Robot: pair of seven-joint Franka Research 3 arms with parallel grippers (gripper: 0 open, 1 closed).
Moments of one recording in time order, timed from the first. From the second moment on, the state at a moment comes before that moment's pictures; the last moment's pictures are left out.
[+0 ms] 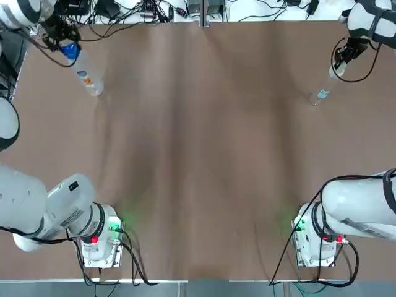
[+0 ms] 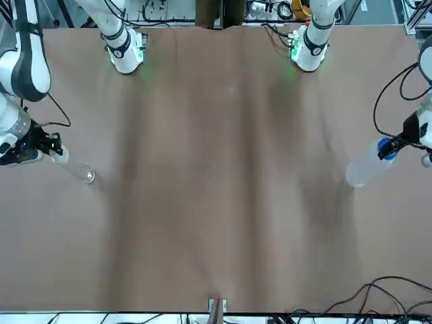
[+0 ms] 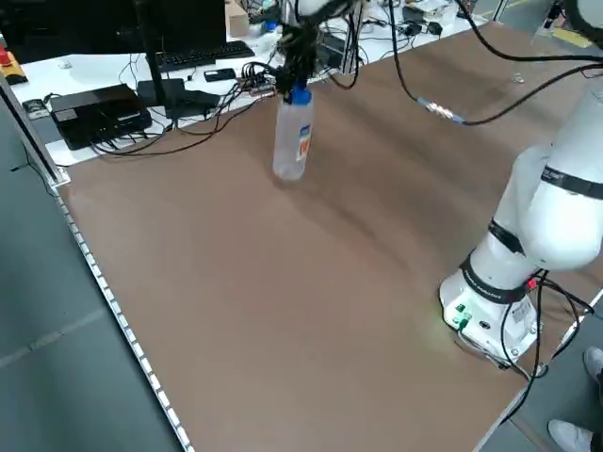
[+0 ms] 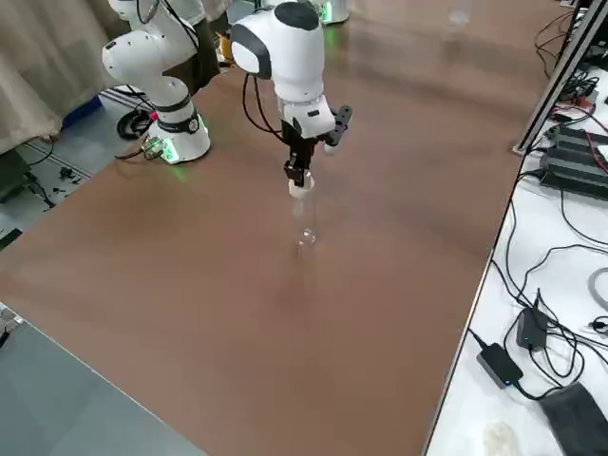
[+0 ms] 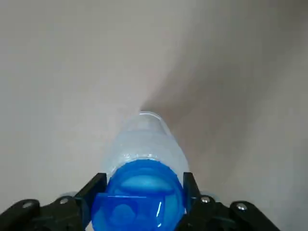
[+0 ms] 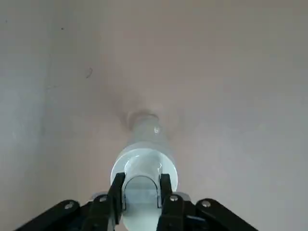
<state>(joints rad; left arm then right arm) 0.60 0.04 -0.49 -1.95 -0.02 2.07 -0.34 -0.32 0.02 0.09 -2.12 -0.05 2.15 -0.38</state>
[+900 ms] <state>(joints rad) 0.31 0.27 -0.70 -1.79 0.04 2.07 -1.57 -0.01 0.01 0.11 -1.99 -0.02 1.96 0.34</state>
